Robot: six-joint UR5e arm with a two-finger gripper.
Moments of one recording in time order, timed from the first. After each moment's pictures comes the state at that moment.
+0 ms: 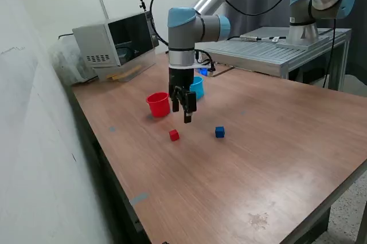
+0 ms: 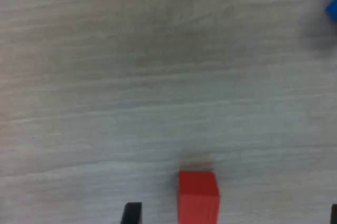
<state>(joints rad) 0.00 -0.65 1.15 -2.30 -1.60 3.27</state>
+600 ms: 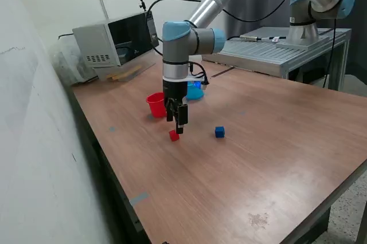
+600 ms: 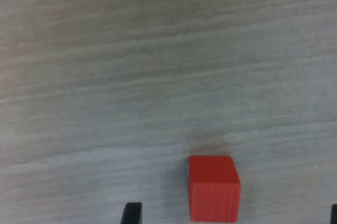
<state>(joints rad) 0.00 -0.56 1.05 -2.32 -1.62 3.31</state>
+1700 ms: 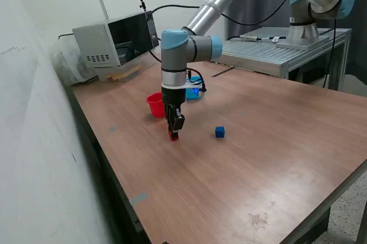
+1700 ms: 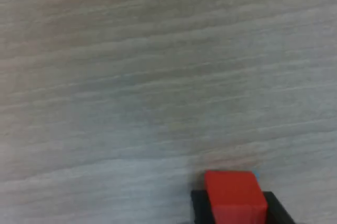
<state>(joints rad) -0.01 -0.52 1.03 -2.33 -1.62 3.32</state>
